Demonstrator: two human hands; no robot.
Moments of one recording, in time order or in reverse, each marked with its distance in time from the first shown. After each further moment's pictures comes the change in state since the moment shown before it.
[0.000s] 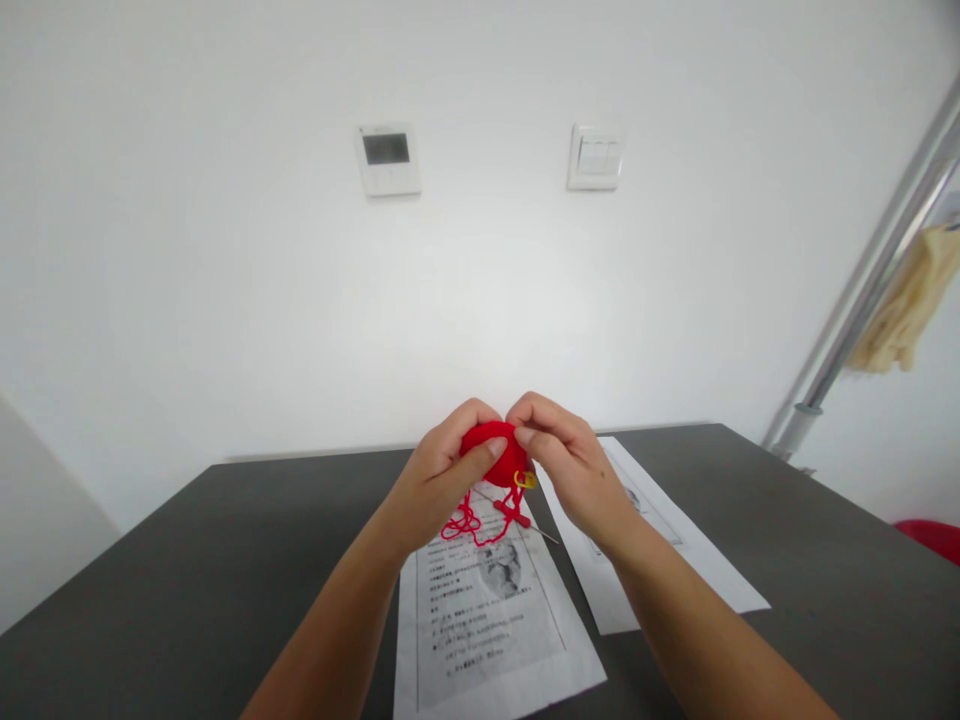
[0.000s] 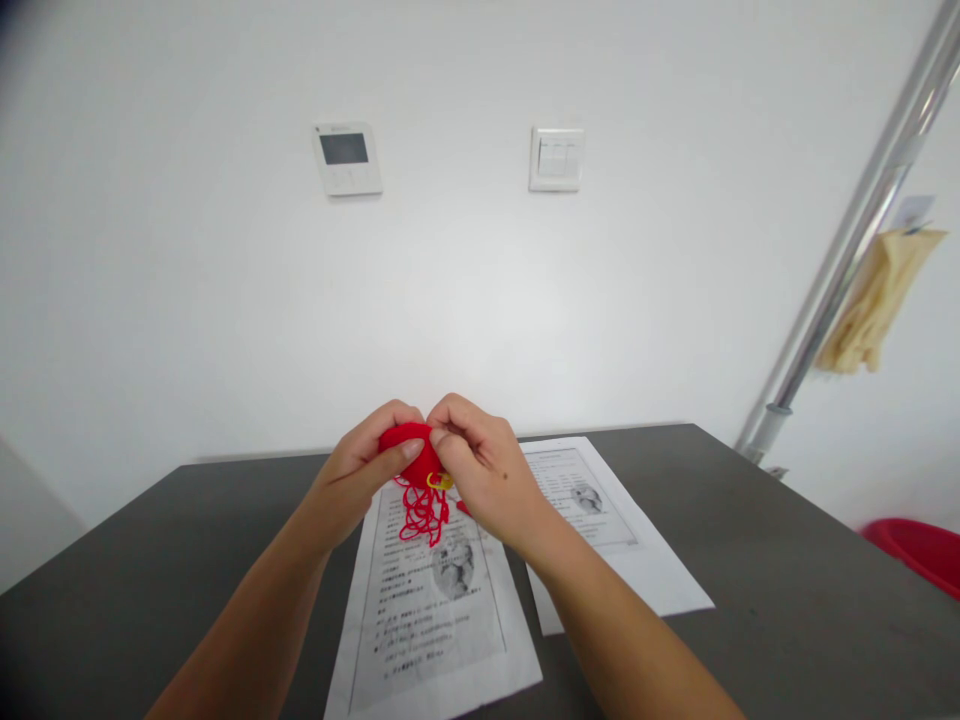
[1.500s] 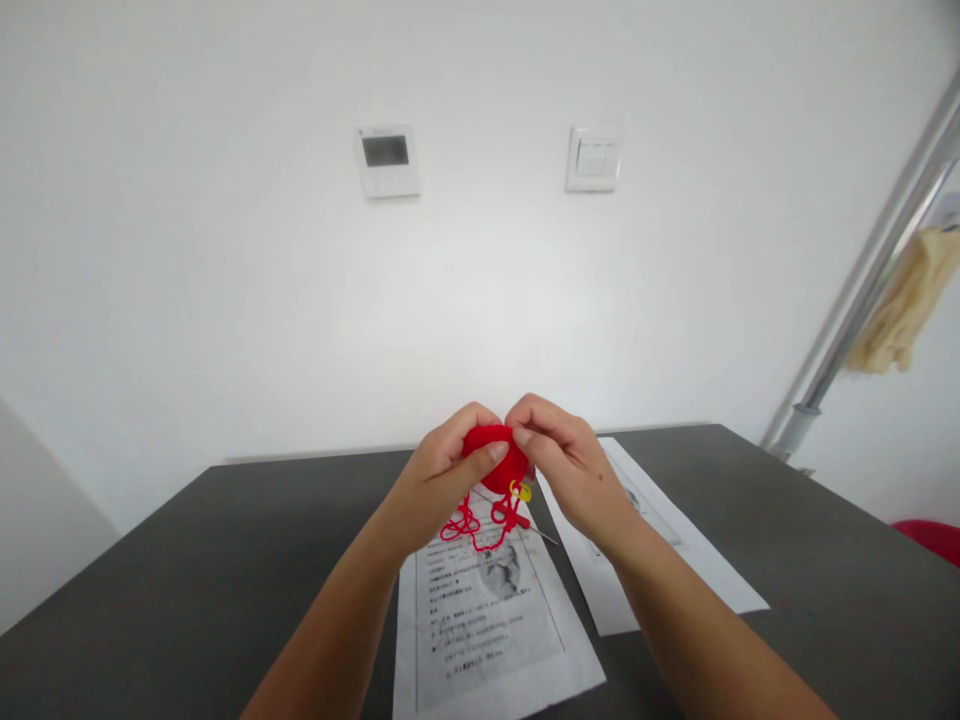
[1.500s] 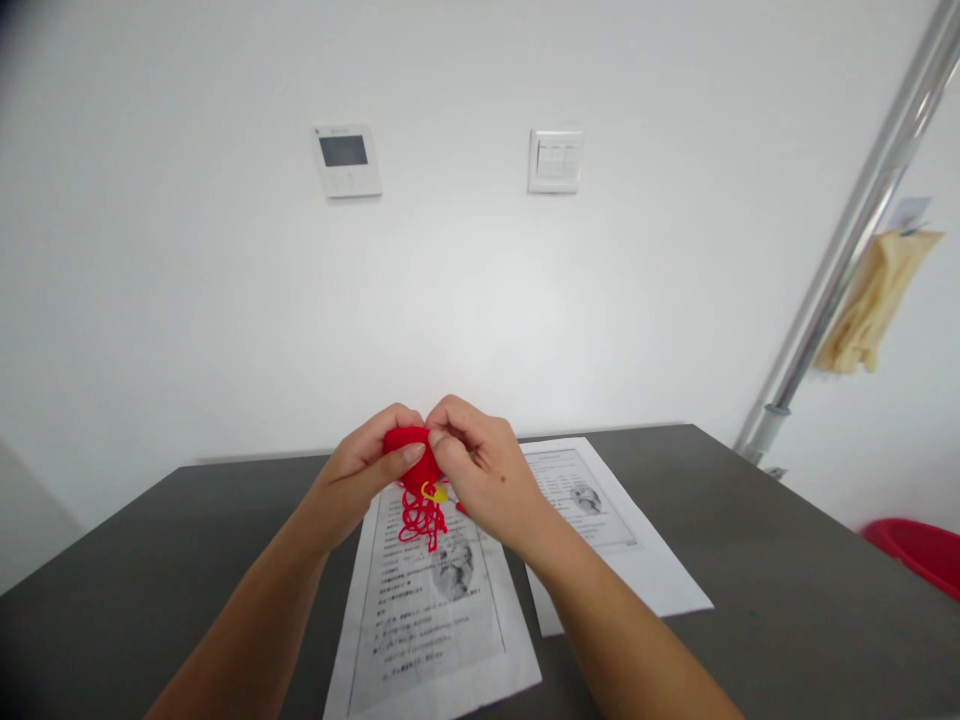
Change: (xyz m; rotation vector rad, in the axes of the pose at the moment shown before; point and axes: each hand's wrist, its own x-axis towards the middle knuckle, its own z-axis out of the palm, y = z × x) left_hand -0.002 0.000 0.000 -0.064 -0.007 -0.082; right_hand 0.000 -0.001 -0.001 -0.061 -0.003 -0.025
